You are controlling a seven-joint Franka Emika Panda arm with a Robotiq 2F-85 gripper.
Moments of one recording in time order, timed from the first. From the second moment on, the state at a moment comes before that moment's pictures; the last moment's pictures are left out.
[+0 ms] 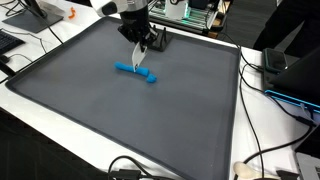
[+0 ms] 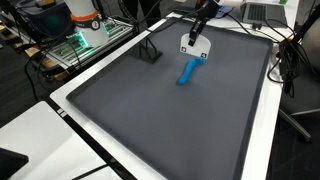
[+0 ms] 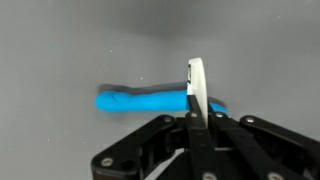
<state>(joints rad) 0.11 0.41 0.05 -1.81 -0.08 2.00 0.06</state>
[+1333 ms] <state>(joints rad) 0.12 0.53 0.05 -1.73 -0.15 2.01 0.03</state>
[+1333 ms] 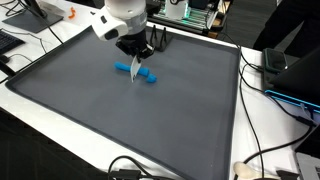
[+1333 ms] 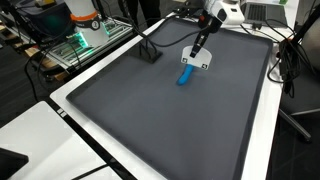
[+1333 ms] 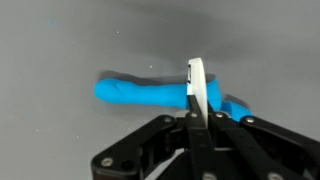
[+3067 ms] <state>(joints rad) 0.10 0.53 0.05 -1.80 -0.12 2.07 0.03</state>
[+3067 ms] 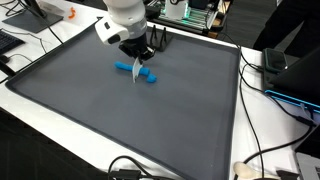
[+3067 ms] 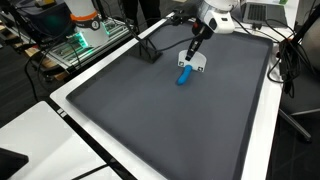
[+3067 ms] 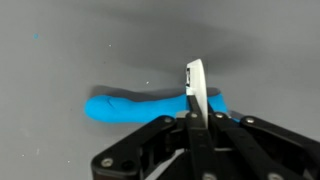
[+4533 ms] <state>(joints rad) 0.10 0.45 0.05 -1.89 -0.12 2.06 0.02</state>
